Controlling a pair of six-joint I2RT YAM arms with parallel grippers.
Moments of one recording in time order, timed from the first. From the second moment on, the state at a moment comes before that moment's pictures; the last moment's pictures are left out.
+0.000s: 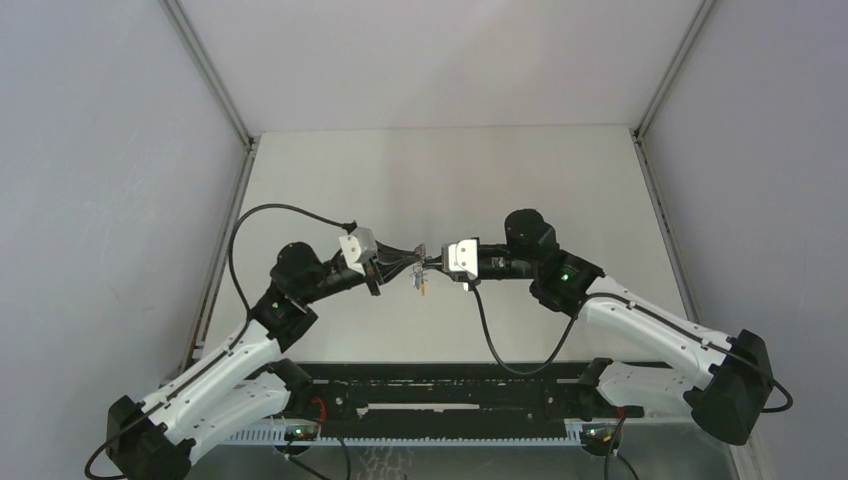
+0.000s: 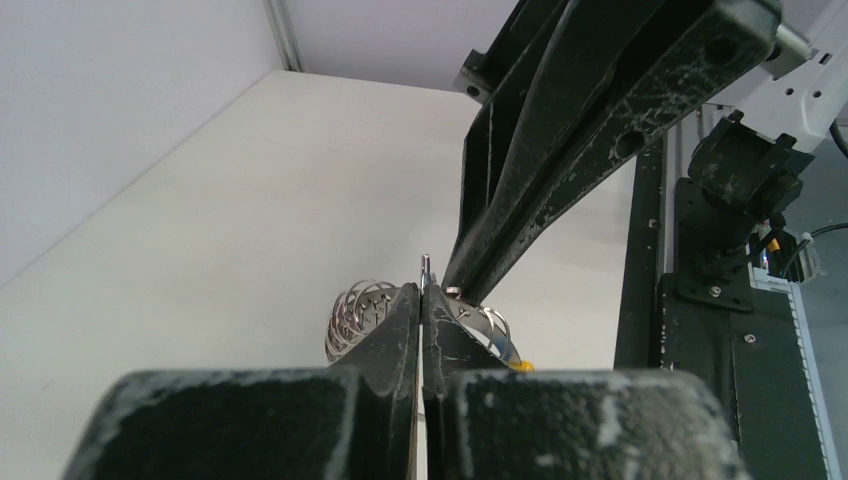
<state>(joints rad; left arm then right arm) -0.63 0.79 0.57 0.29 0.56 0.02 0.83 1.10 0.88 -0.03 -0.62 -0.65</state>
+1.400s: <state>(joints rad) -0.60 0.82 0.45 0.72 0.70 -0.07 0.59 1.17 0.86 0.24 -1.05 -0.16</state>
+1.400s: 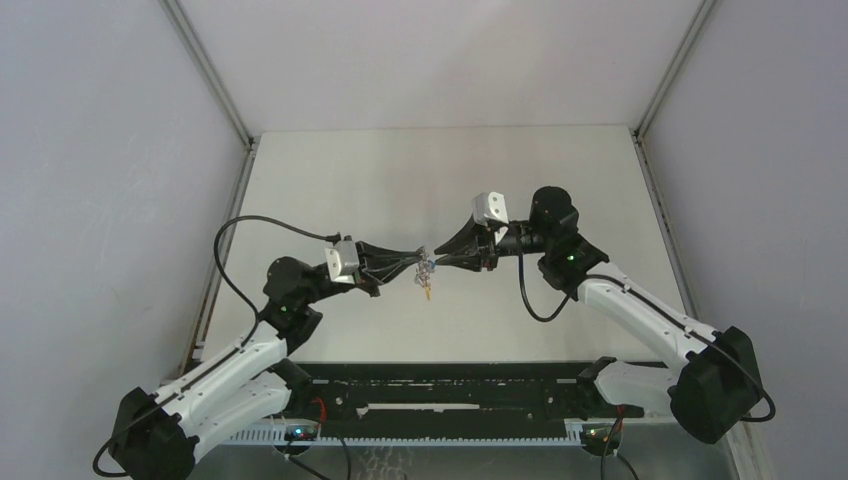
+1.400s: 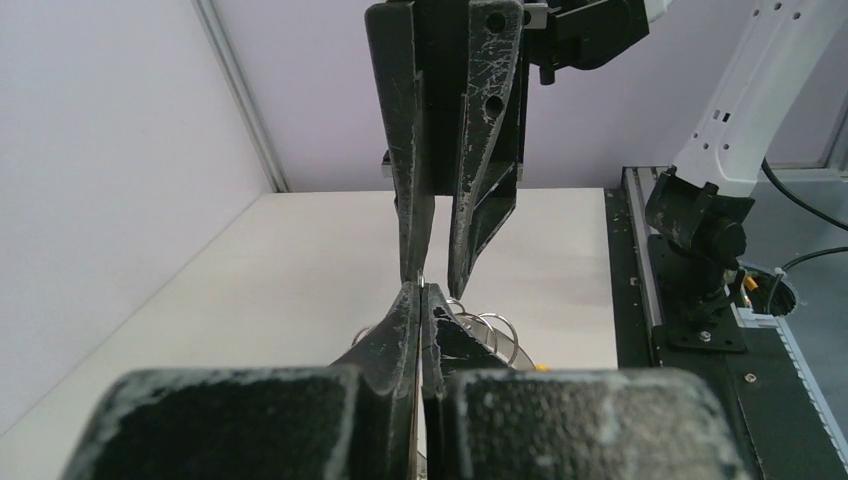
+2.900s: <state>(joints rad) -0.60 0.82 0.45 0.65 0.74 -0.04 0.64 1.21 1.00 -0.03 -1.00 -0.29</state>
